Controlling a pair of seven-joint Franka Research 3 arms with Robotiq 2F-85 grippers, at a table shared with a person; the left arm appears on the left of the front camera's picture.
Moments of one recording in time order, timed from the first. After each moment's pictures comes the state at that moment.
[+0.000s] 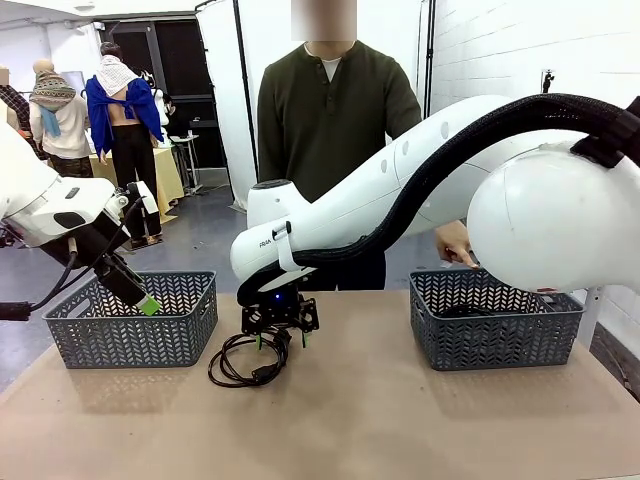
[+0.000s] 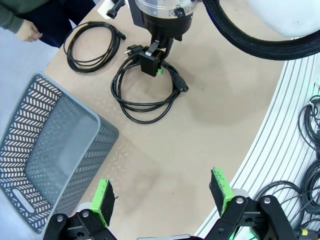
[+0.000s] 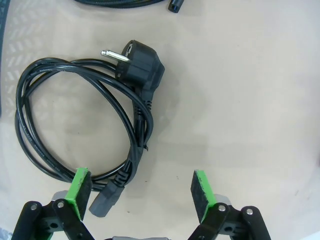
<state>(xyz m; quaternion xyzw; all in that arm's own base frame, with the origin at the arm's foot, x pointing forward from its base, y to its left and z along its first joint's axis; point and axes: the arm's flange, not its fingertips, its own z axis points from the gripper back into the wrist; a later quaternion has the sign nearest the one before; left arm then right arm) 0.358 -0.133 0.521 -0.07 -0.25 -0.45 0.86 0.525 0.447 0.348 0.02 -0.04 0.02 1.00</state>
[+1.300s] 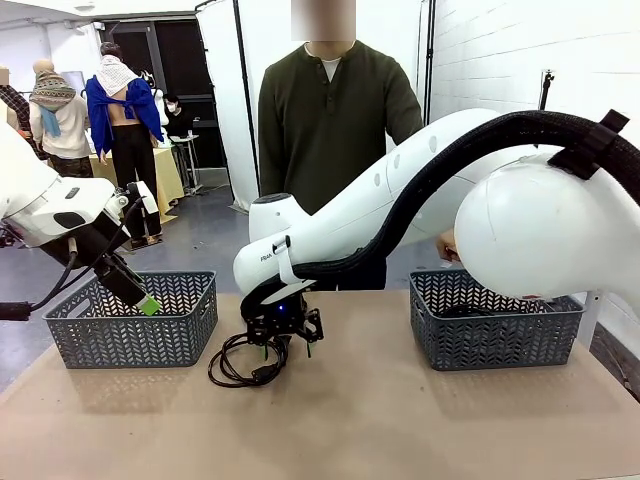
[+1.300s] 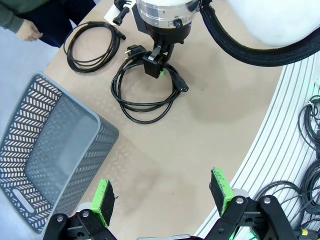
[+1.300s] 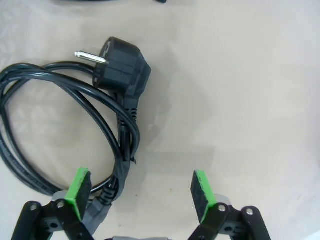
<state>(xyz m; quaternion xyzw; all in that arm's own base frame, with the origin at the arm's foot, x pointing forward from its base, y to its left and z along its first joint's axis) 0.358 -0.133 0.521 -0.07 -0.25 -0.45 0.86 0.529 0.443 0.320 0.00 -0.03 0.01 1.00</state>
